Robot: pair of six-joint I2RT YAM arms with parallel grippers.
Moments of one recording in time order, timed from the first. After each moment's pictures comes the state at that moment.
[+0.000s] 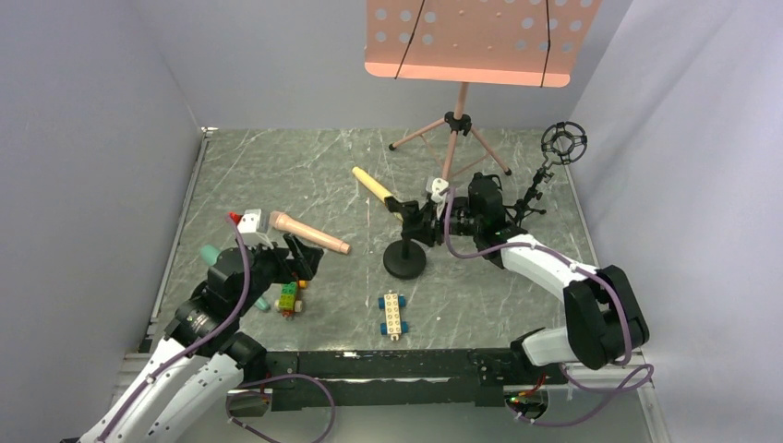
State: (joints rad) left arm -0.57 0.43 0.59 -0.47 -0.15 -0.56; right arm 0.42 1.38 0.71 0.35 -0.84 -0.24
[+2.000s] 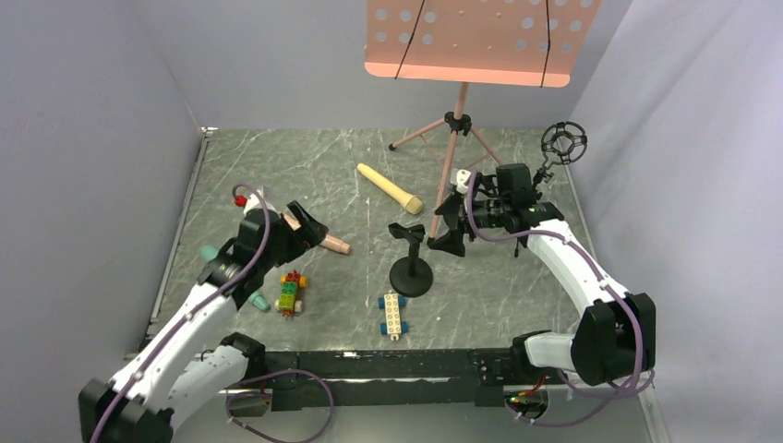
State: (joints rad) left arm -0.43 0.78 0.65 -0.36 -0.09 -0.81; right arm 0.25 1.29 0.96 -0.44 -1.02 -0.63
